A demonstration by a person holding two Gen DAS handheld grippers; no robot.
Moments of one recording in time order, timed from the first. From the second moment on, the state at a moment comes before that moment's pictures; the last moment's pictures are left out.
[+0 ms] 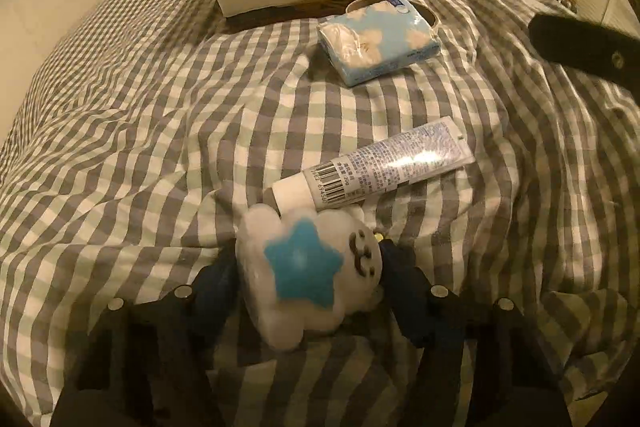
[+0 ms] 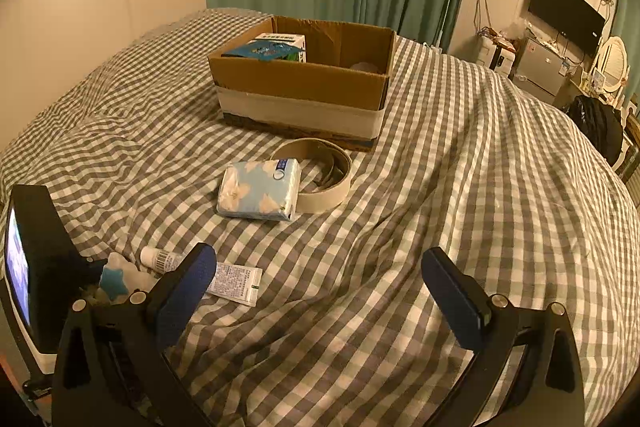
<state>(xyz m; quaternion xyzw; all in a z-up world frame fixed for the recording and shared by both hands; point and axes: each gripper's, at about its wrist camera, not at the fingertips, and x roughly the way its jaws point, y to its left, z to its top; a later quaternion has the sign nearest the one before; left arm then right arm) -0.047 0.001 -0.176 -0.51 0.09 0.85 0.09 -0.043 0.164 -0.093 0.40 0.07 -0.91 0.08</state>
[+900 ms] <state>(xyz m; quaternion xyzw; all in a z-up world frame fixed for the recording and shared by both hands) -0.062 -0.084 -0.129 -0.46 0.04 0.89 -0.01 -0.054 0.033 -0.179 0.46 0.27 -0.80 0.27</state>
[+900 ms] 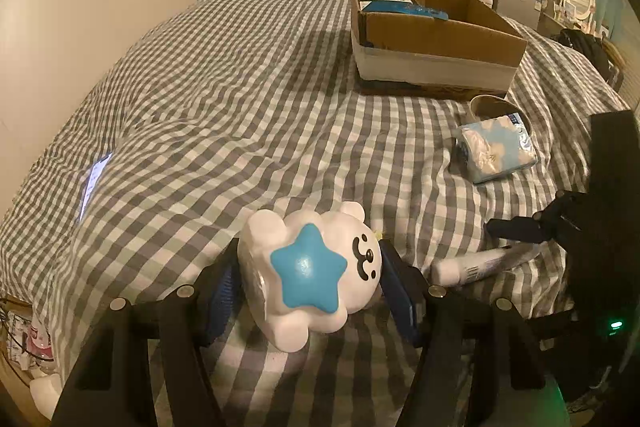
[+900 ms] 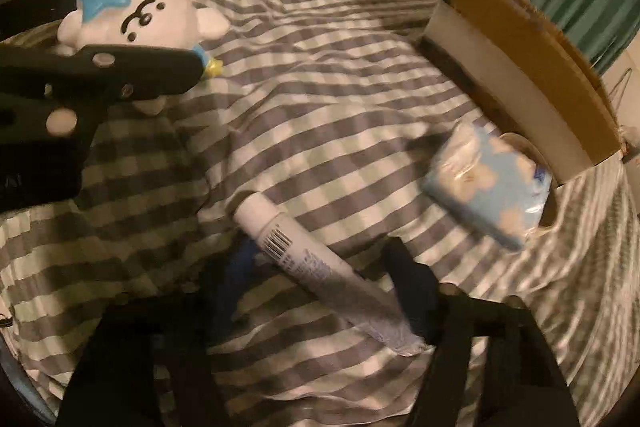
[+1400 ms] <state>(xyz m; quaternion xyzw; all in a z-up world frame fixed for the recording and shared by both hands) -0.061 -0.059 -0.072 -0.41 0.06 0.91 0.01 -0.051 0.083 -0.083 0.37 0.18 -0.89 0.20</state>
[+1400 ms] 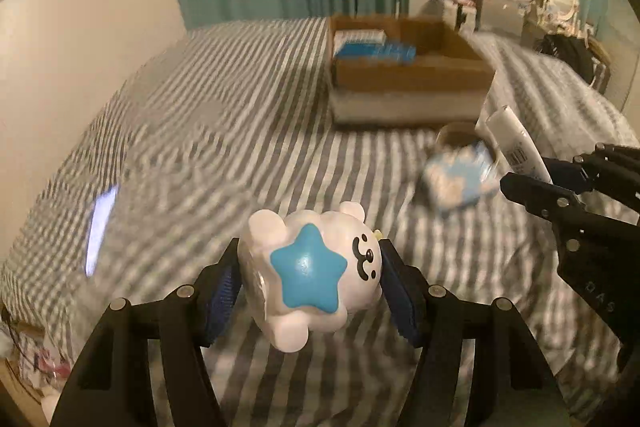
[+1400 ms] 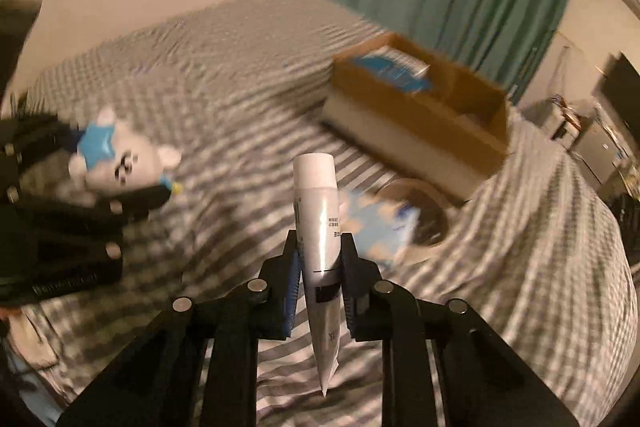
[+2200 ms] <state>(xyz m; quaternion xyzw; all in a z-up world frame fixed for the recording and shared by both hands) -0.289 0.025 -0.002 -0.30 0.07 0.94 0.12 -0.223 0.157 0.062 0.29 0.05 -0.95 0.14</state>
